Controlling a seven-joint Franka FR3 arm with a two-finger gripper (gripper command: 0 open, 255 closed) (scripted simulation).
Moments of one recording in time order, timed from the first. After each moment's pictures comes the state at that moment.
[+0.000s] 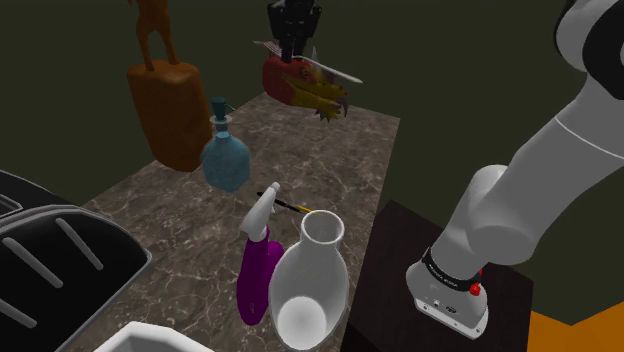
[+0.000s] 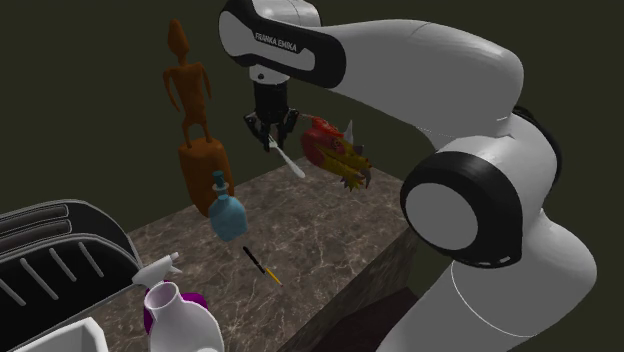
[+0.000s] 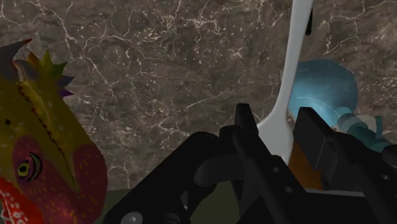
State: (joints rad) arm 0.18 -0.16 0.06 -1.60 0.02 1.48 0.16
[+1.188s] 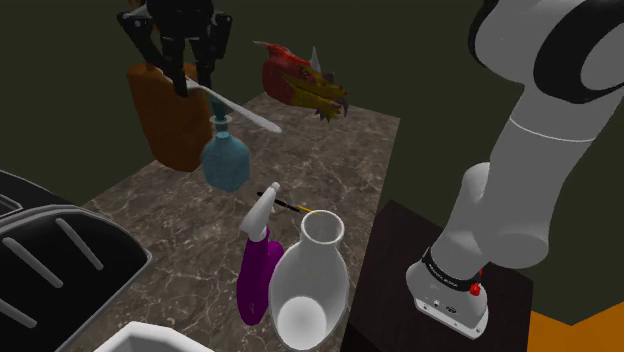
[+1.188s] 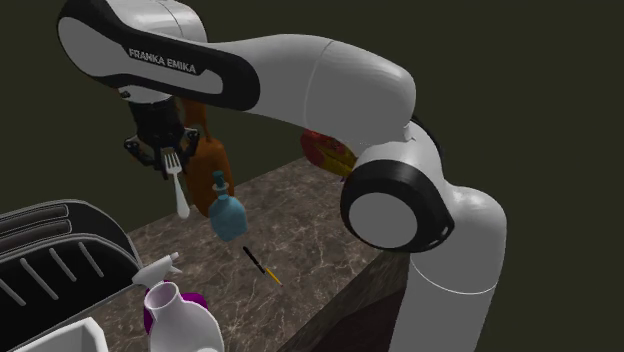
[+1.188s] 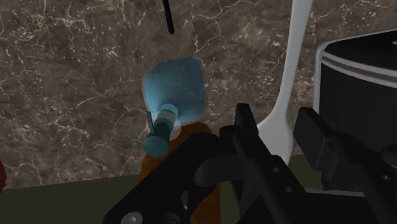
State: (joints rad) arm 0.40 0.13 0.32 -1.26 -0.05 1.43 0.62
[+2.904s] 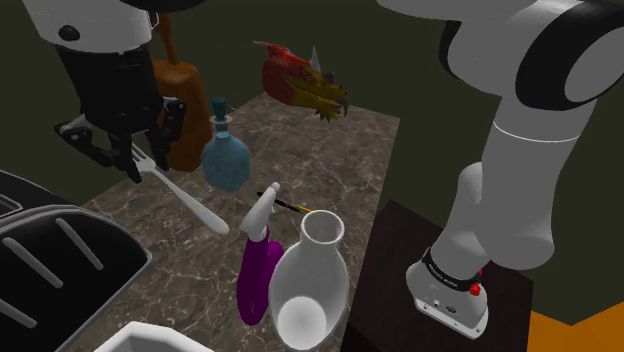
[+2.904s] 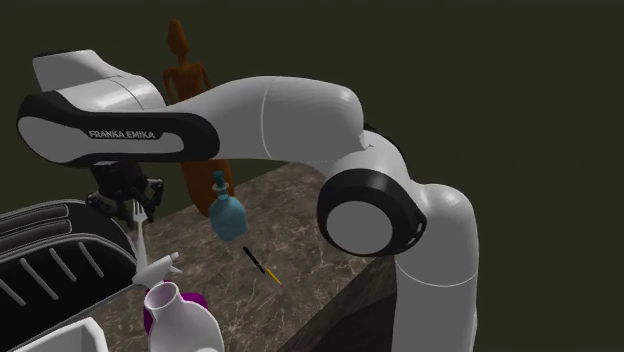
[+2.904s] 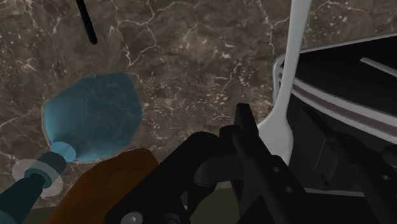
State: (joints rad) arm 0.51 0.25 0.37 -1.36 -0.11 1.64 0.78
